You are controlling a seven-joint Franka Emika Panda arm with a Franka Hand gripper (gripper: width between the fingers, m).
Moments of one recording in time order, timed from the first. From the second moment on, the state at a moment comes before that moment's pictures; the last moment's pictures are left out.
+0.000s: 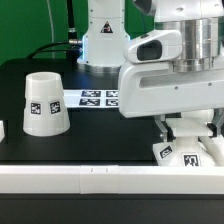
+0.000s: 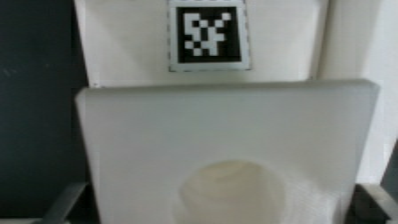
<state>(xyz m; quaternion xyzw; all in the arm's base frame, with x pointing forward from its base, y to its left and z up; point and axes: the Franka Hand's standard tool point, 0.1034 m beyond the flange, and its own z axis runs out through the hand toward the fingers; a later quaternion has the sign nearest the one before) 0.623 0.088 0.046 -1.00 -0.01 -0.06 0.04</state>
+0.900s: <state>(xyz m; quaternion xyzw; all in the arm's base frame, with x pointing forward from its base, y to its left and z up) 0.548 0.098 0.075 -1.00 0.03 -0.03 0.04</state>
